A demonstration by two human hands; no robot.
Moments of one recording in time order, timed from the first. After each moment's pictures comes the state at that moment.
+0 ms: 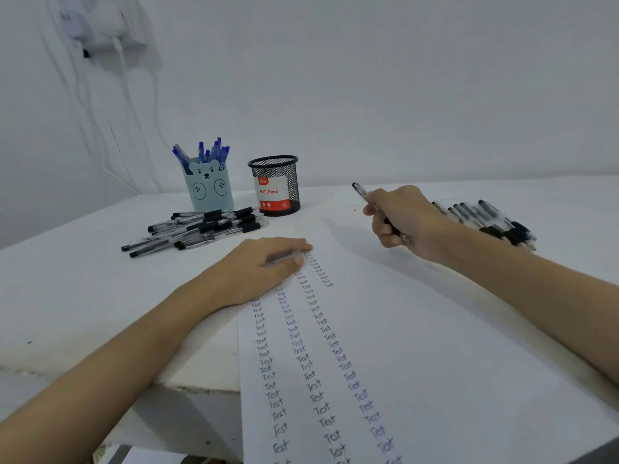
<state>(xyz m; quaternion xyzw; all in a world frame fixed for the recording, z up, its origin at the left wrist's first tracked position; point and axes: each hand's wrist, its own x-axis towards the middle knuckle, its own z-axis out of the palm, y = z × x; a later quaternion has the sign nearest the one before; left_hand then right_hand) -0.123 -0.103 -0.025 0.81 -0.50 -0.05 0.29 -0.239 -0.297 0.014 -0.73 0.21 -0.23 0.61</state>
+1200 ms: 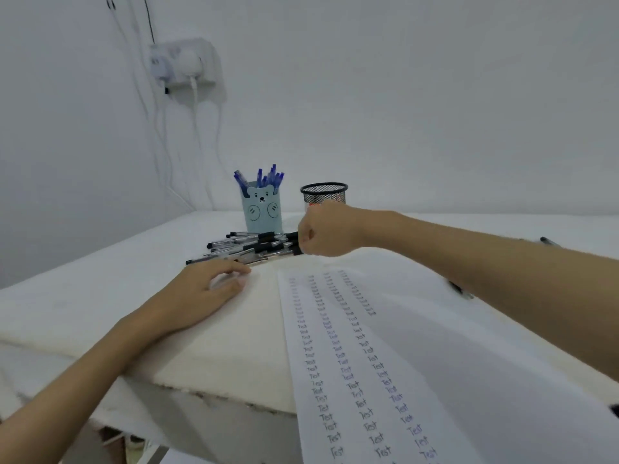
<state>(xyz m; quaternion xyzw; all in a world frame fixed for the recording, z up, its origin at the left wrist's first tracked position) -0.080 0.006 -0.019 0.87 -0.40 0.09 0.27 -0.157 -0.208 0.056 -0.99 -0.06 -0.09 0.02</state>
